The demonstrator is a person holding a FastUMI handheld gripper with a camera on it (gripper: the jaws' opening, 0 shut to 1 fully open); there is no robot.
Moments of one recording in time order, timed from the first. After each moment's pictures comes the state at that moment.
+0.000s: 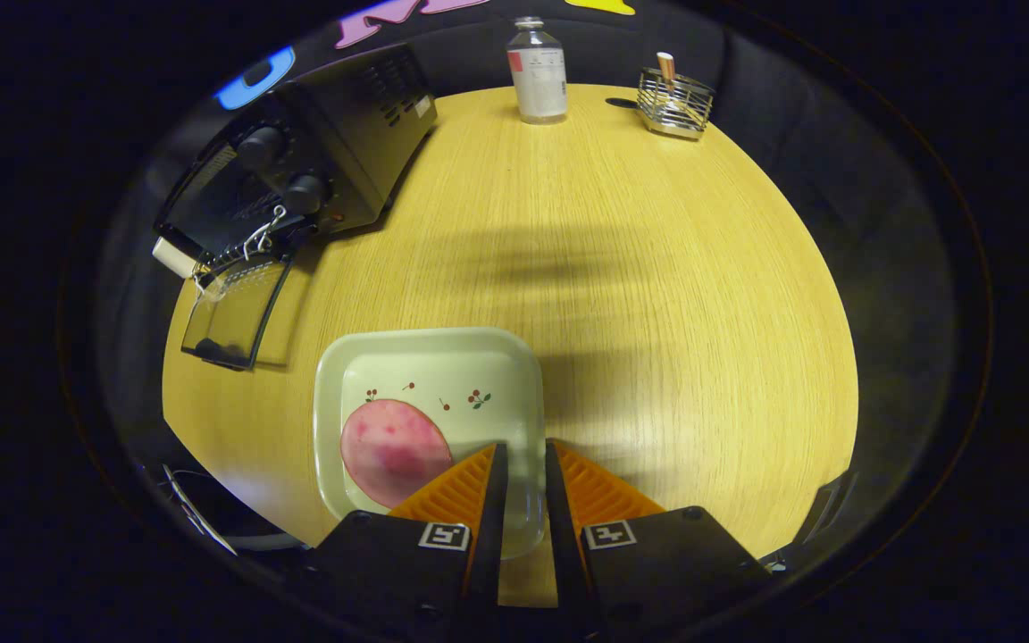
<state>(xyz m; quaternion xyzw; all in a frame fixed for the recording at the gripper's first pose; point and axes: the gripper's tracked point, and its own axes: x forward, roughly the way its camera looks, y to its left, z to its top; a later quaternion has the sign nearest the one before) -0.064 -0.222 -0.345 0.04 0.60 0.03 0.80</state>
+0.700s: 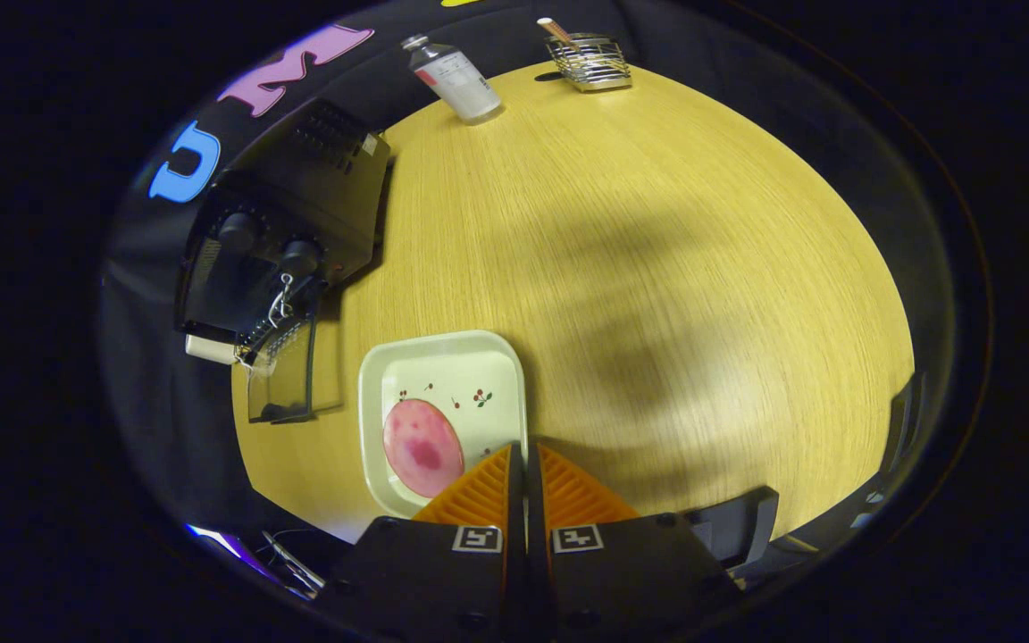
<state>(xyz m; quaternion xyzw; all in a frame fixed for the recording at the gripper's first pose) -0.081 -0.202 -0.326 0.22 0.59 -0.01 0.78</state>
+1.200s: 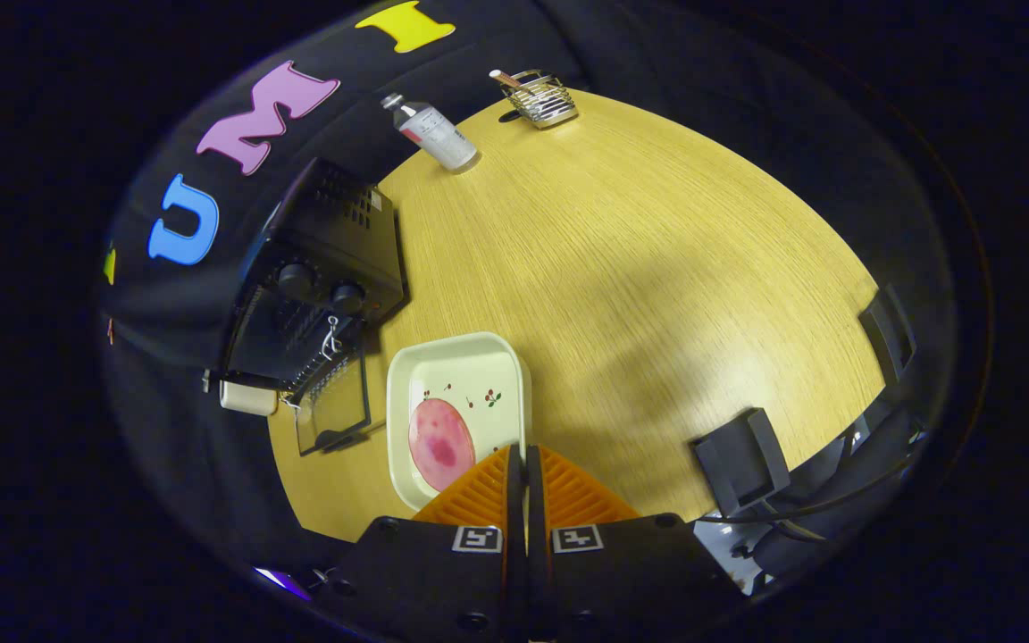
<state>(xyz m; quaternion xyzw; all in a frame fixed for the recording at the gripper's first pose) -0.101 -0.196 -0.266 0.31 0.53 -0.06 0.79</state>
